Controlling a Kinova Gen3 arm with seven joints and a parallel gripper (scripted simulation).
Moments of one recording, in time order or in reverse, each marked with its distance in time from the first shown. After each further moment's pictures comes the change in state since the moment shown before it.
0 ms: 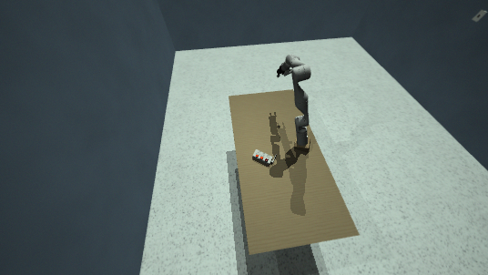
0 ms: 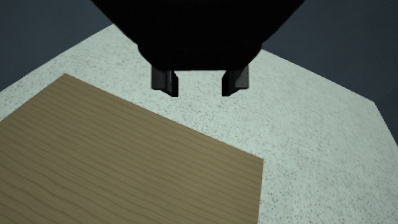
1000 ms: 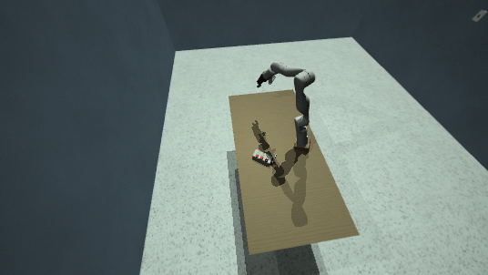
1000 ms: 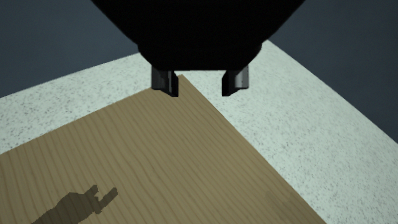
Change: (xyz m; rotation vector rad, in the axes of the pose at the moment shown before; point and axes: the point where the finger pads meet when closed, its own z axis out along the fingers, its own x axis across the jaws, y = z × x) arm 0.240 0.015 -0.055 -0.089 0.298 -0.401
